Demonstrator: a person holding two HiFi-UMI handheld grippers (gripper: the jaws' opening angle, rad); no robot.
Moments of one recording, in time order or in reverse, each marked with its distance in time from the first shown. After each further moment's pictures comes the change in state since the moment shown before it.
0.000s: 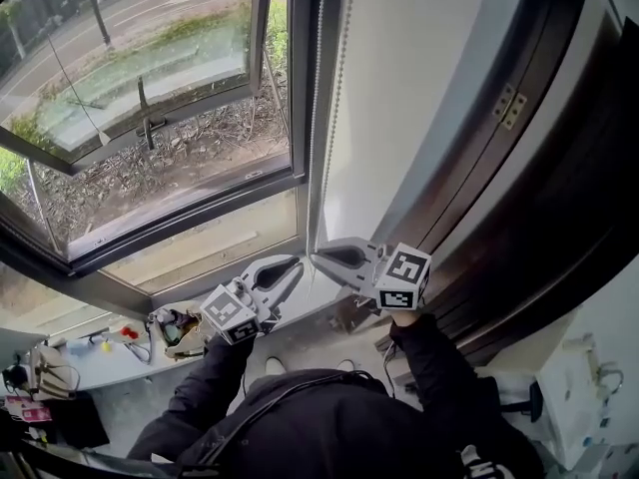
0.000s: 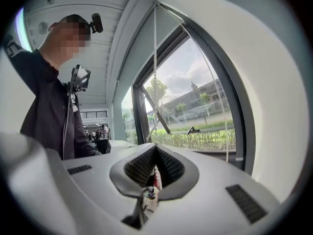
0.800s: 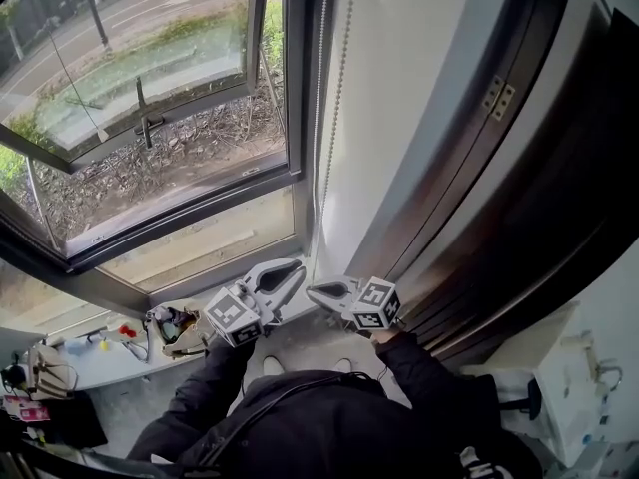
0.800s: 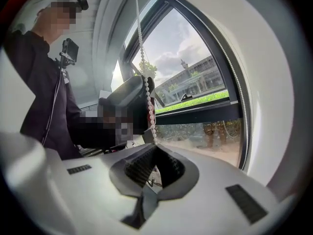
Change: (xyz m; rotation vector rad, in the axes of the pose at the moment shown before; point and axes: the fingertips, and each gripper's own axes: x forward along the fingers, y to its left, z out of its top) left arm 0.001 -0.018 -0.017 0.015 0.026 -0.008; right arm -0.004 0.010 -0.165 0.149 0.221 -0.043
